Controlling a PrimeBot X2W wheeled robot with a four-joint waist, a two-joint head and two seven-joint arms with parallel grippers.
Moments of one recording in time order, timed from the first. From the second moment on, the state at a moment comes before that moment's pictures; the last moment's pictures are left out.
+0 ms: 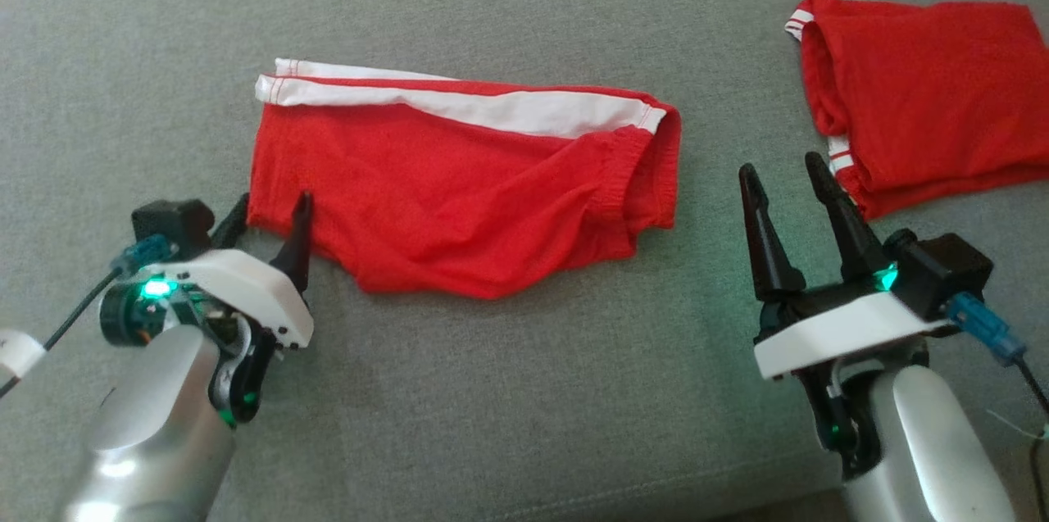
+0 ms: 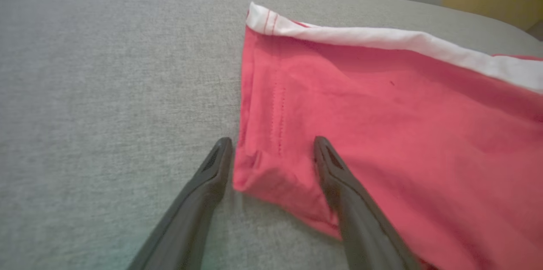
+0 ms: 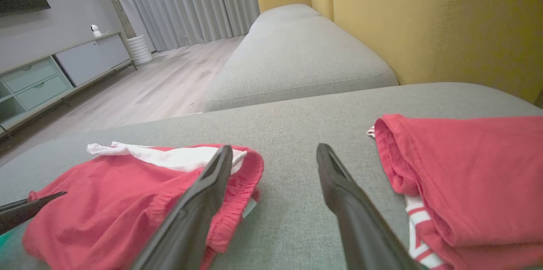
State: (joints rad) left arm -0.53 0.32 -0.52 0.64 -0.72 -0.04 0.04; right arm -0.16 -0.05 0.14 0.08 0.23 0.13 -0.06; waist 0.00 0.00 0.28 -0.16
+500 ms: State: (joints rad) left arm -0.54 0.30 -0.55 0.64 -0.74 -0.08 0.06; right arm -0.15 -0.05 0.15 0.08 0.23 0.13 -0.05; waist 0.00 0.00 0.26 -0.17
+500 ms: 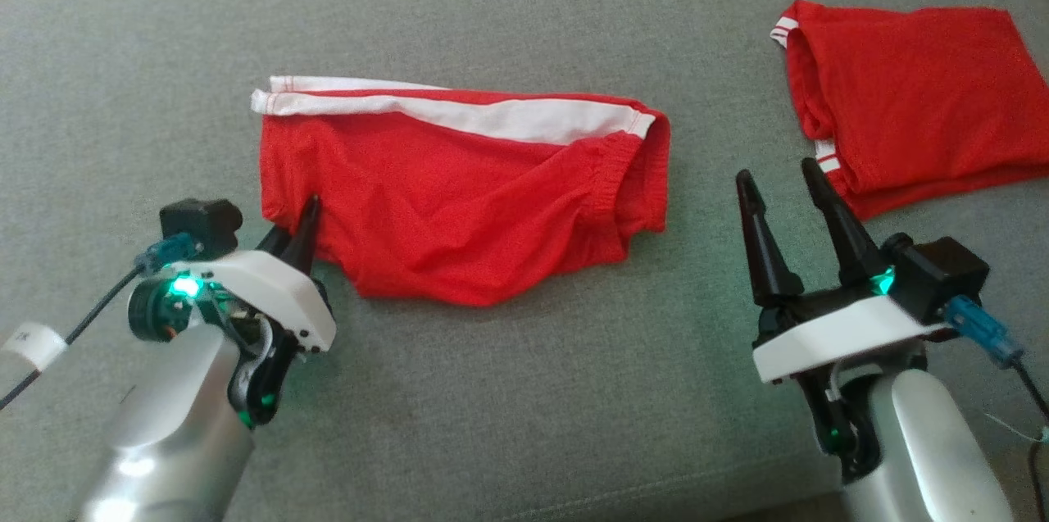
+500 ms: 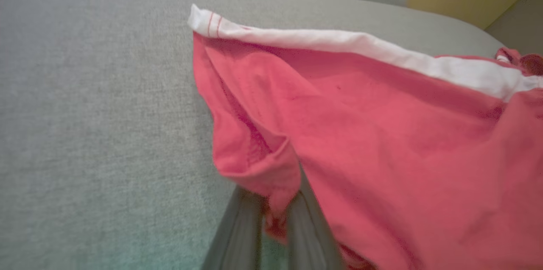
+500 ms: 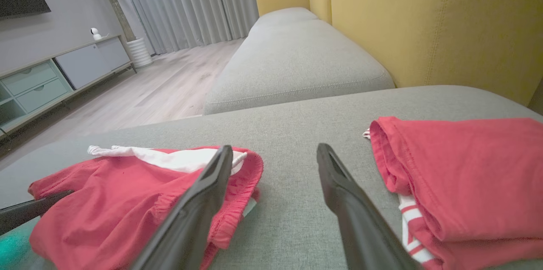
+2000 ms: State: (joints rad) left arm -0.07 0.33 -0.48 0.14 -0.70 0.20 -0.22; right arm 0.01 -0.05 0.01 0.10 0.22 0.13 0.02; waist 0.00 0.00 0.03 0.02
